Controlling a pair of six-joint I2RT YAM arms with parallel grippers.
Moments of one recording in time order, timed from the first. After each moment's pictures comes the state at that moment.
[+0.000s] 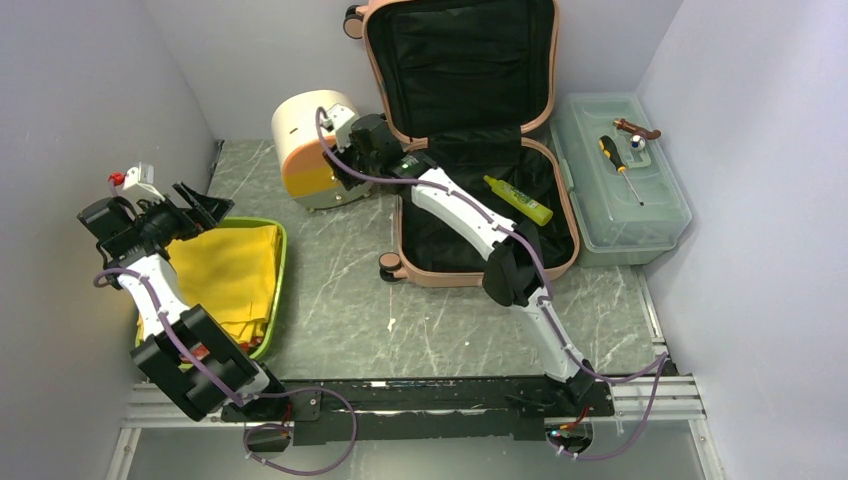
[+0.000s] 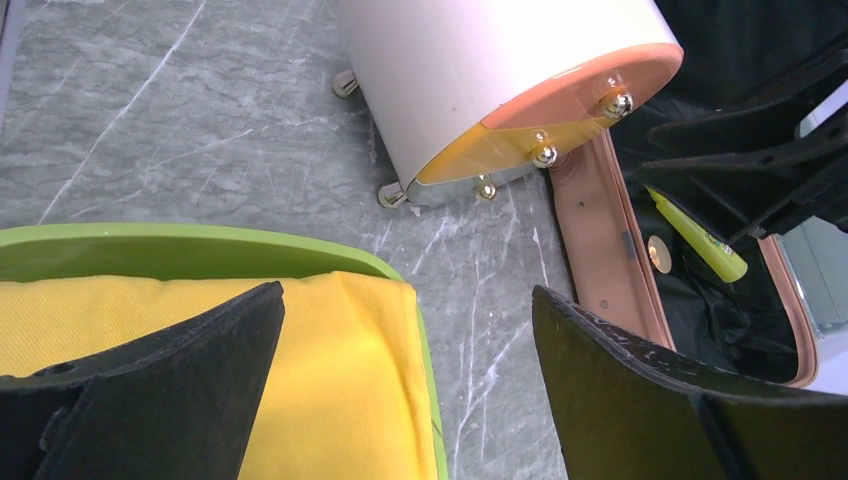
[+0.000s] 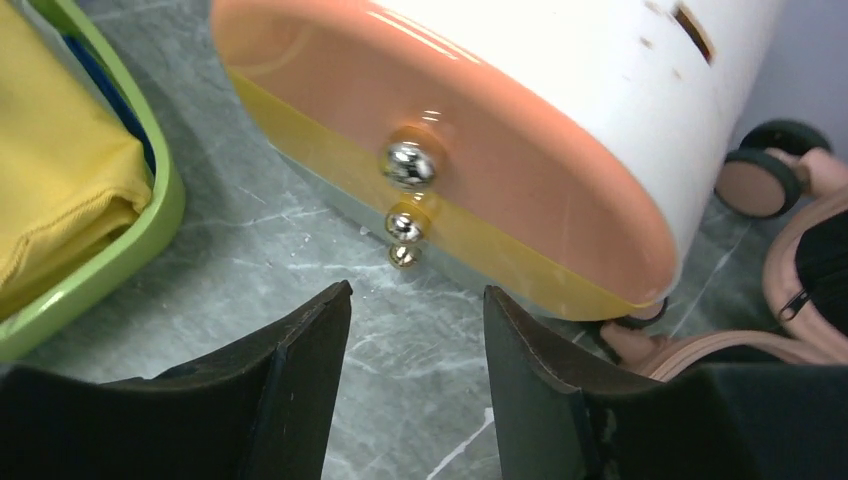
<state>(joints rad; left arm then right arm) 0.75 1.29 0.97 -0.15 1.01 -0.16 0.80 2.35 2.37 -0.45 -0.04 -0.13</state>
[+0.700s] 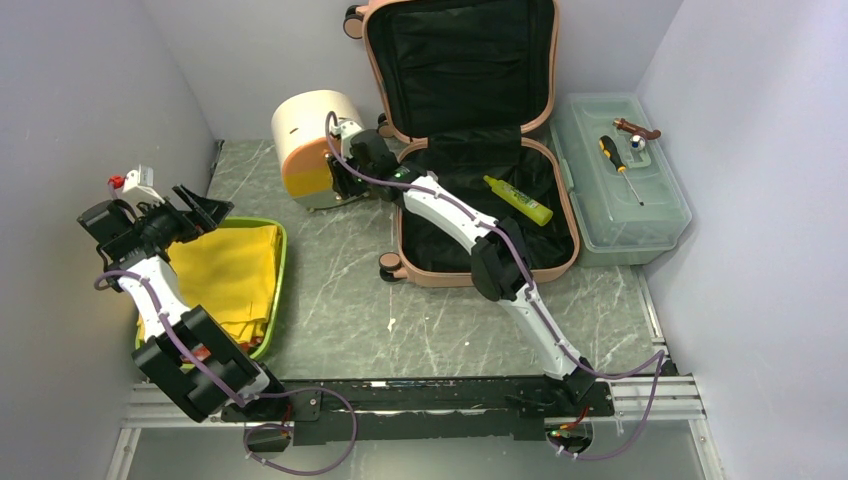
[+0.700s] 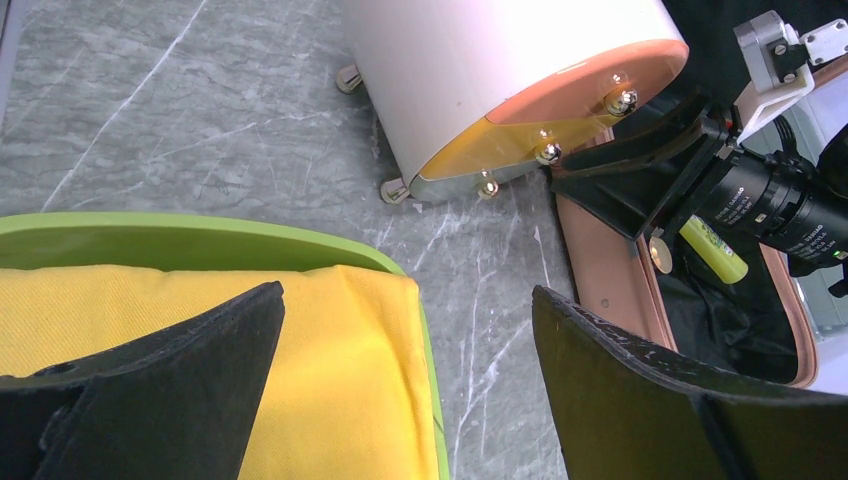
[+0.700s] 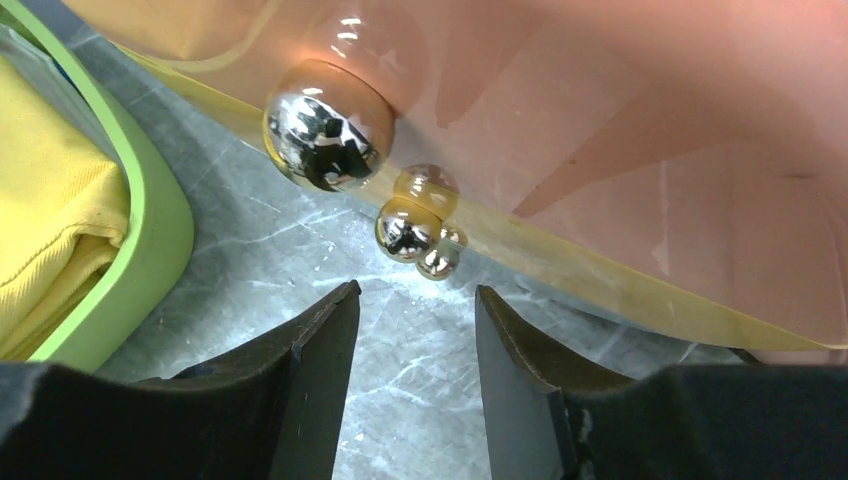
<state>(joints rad) 0.76 1.28 0.95 -0.15 1.01 -0.16 0.77 2.49 2.37 -0.37 -0.10 0.13</state>
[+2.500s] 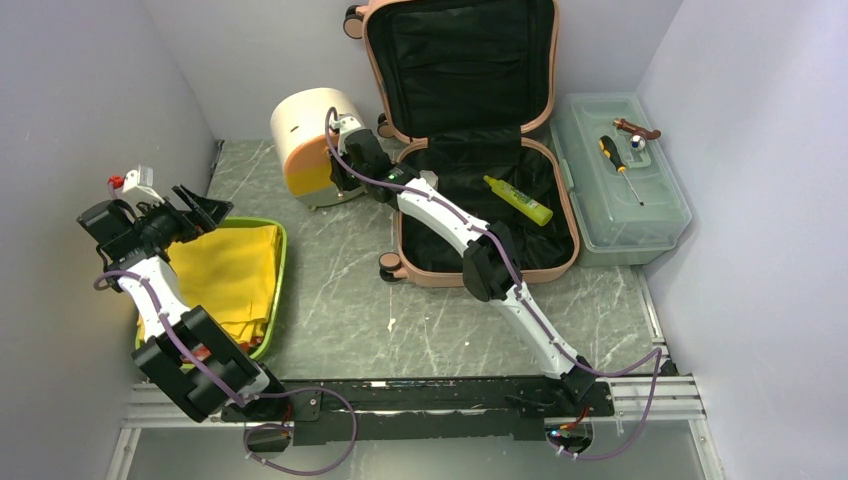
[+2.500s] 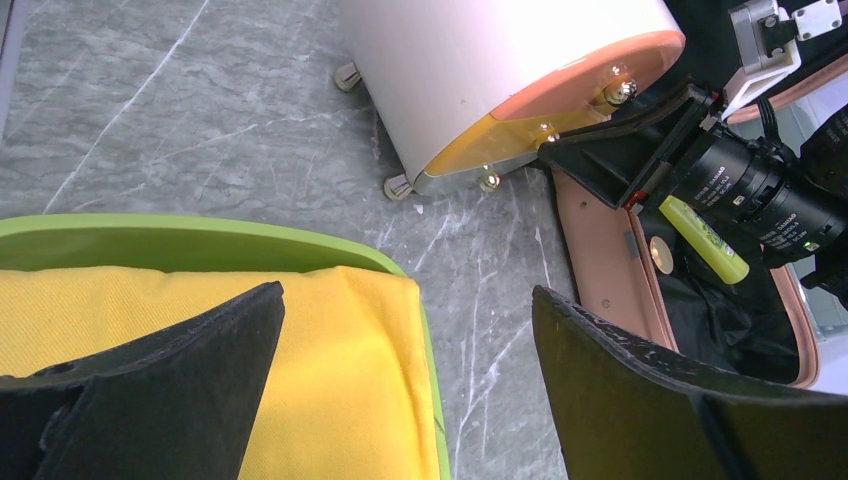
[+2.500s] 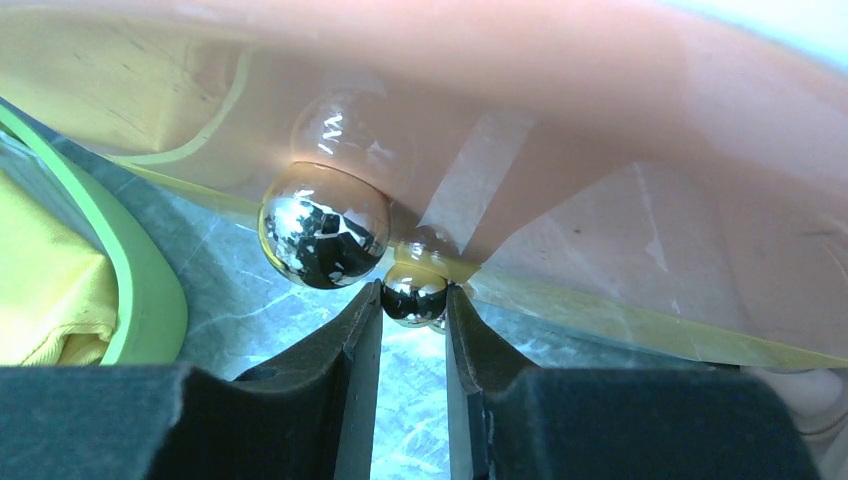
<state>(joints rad) 0.77 1.28 0.95 -0.15 1.01 -0.16 0.78 2.60 2.53 -0.35 0.00 0.21</state>
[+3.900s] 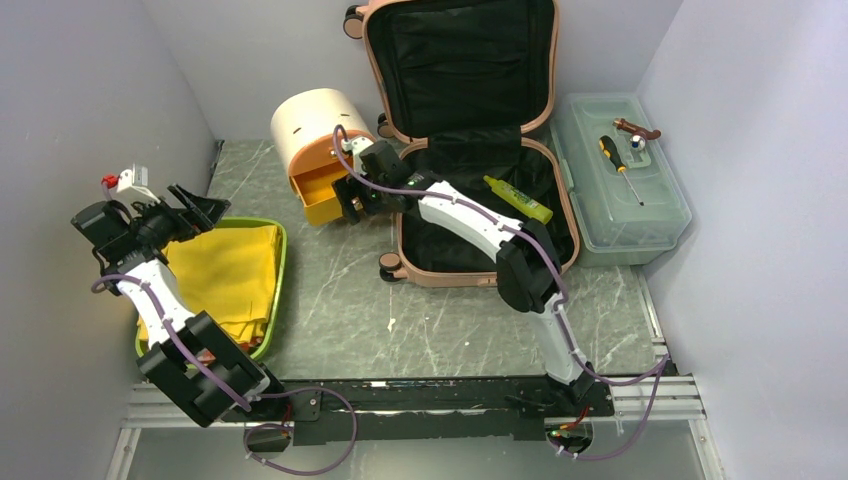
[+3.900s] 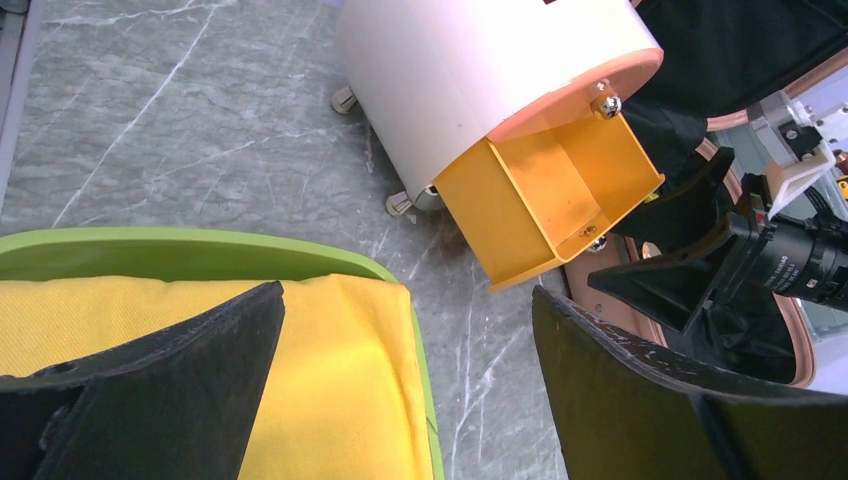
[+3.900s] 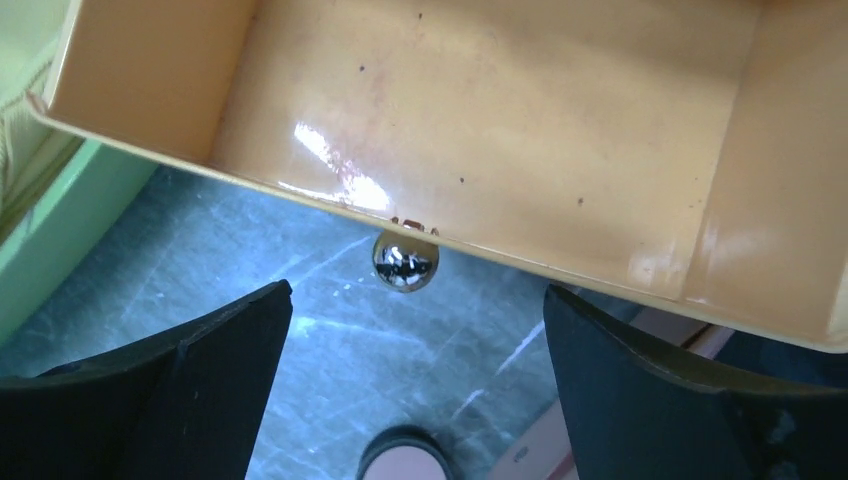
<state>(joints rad) 0.78 1.25 0.95 -0.13 1.03 -0.18 0.80 2.21 2.01 -0.44 -0.06 0.16</state>
